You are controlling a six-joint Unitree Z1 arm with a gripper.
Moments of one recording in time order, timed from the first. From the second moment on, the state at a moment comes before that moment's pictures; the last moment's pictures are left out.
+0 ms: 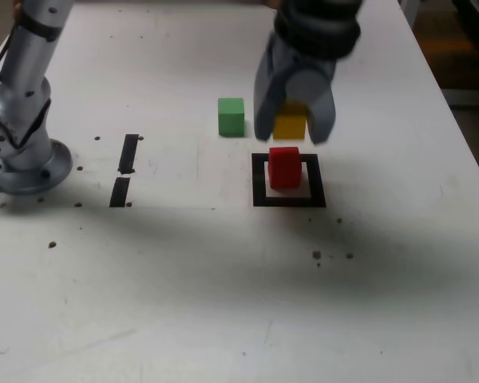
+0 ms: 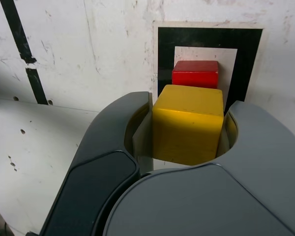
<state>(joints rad) -0.11 2.15 -1.88 1.58 0.03 -0.10</state>
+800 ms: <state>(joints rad) -0.11 2.18 -1.86 1.56 0.01 -0.10</state>
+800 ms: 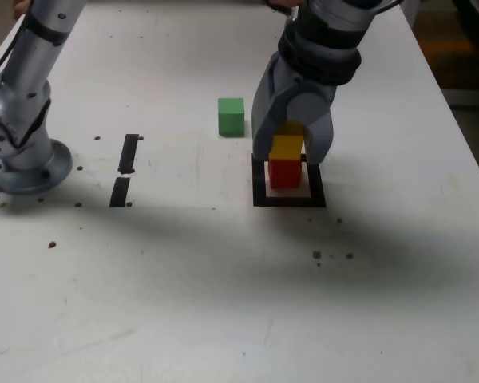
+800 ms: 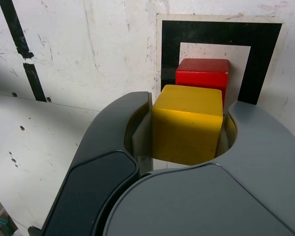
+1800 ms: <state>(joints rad) -0.10 2.21 -1.85 1.55 0.01 -0.08</state>
